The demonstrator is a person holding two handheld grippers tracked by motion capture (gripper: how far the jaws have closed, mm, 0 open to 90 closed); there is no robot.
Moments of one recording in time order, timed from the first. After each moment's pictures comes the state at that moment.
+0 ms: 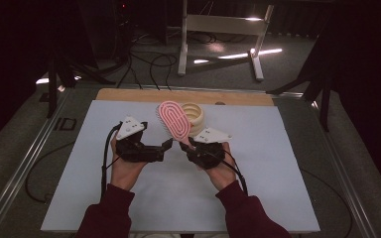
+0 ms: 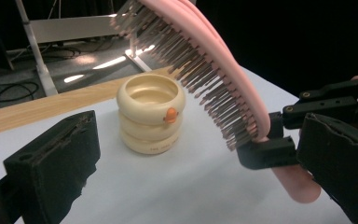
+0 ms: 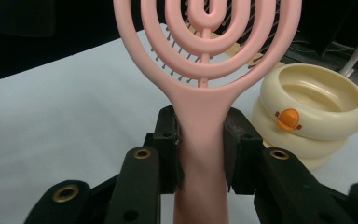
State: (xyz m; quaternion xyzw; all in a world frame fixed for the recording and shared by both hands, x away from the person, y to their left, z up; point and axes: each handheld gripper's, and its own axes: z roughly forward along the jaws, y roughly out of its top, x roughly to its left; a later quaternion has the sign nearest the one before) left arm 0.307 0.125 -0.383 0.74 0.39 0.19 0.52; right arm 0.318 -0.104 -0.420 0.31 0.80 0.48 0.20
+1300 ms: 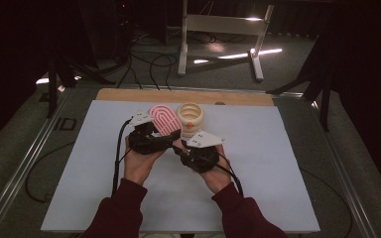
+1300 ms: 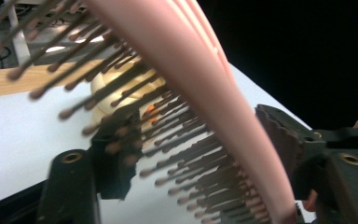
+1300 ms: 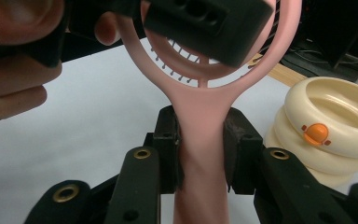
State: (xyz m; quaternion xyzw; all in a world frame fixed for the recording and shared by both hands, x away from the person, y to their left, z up) left arm 0.329 0.105 -0.387 0.72 0.44 0.12 0.53; right arm 0.309 -0.090 -0.419 0.28 0.80 0.49 0.20
